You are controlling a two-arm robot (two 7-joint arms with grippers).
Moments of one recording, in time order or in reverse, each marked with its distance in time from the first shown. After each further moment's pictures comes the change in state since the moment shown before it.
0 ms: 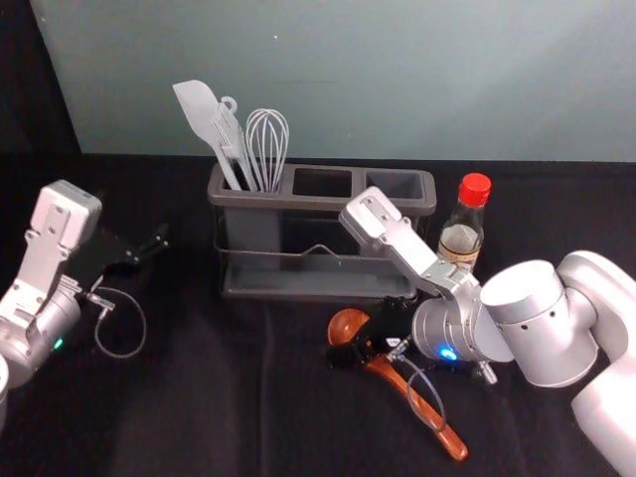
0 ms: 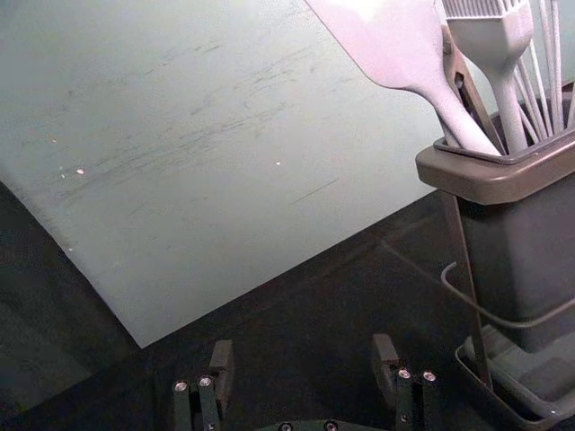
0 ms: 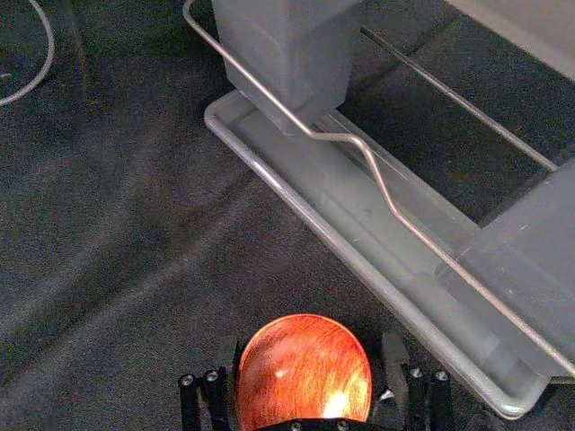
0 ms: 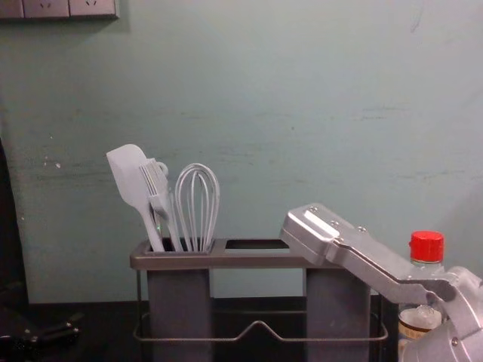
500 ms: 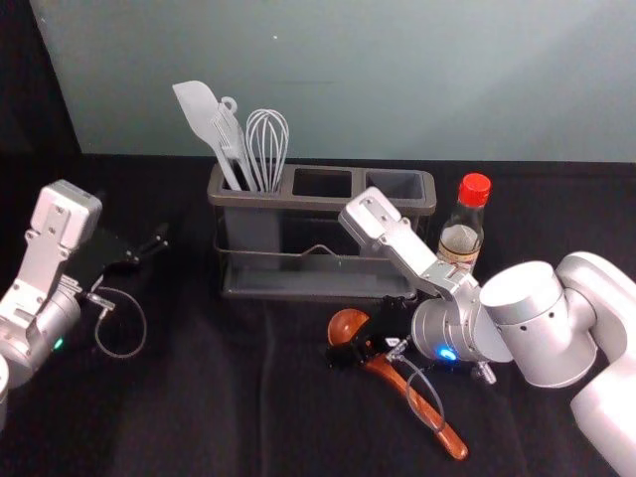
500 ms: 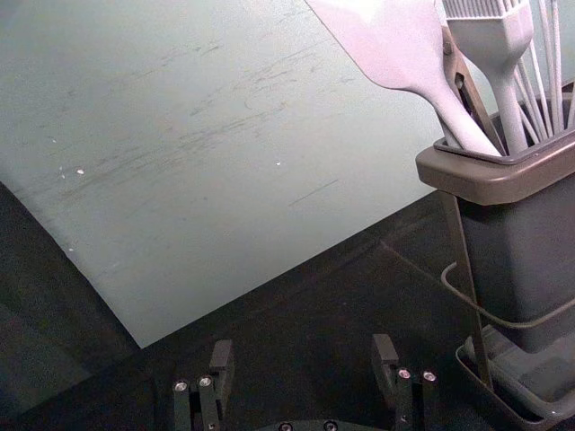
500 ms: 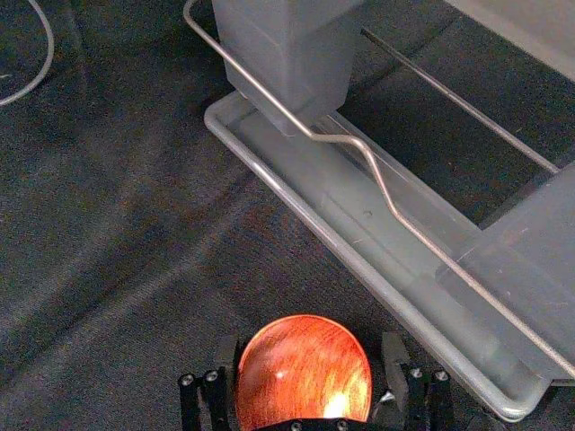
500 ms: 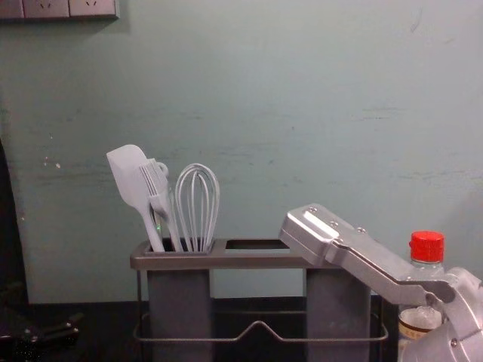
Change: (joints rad) left arm 0.000 0.000 0.000 0.000 0.000 0.000 0.000; right arm -0.002 -0.003 0.002 0.003 -0.006 -0.005 0.002
